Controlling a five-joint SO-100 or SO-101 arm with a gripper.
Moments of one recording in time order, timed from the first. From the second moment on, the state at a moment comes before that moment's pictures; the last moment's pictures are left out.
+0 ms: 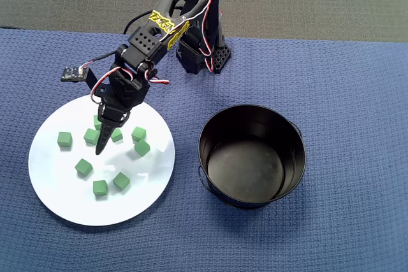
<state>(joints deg) 39.4 94.0 109.6 34.8 -36.7</state>
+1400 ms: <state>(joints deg) 41.7 47.0 49.1 64.3 -11.5</state>
